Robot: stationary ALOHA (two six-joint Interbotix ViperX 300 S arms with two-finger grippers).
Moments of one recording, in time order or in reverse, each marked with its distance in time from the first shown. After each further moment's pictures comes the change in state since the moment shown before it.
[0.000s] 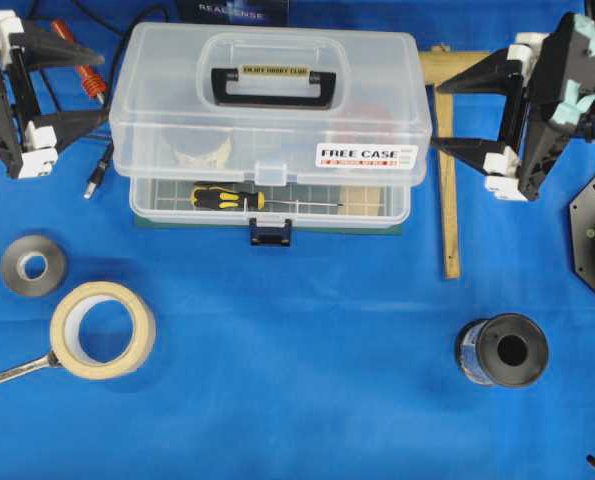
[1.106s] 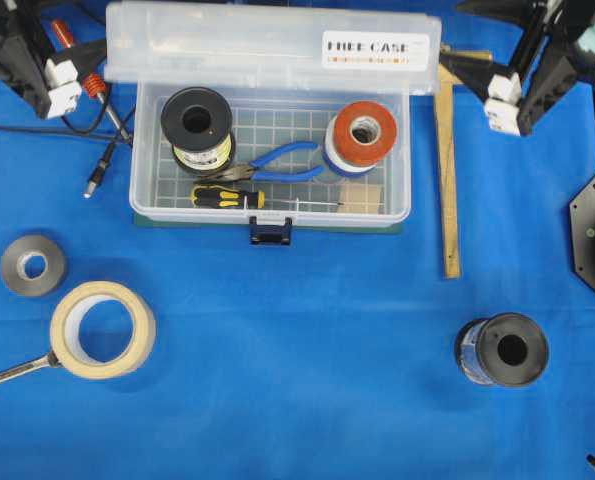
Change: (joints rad) left arm 0.181 0.184 -0.049 -0.005 -0.198 0.061; right arm -0.215 0.038 -0.029 -0.017 -0.143 -0.011
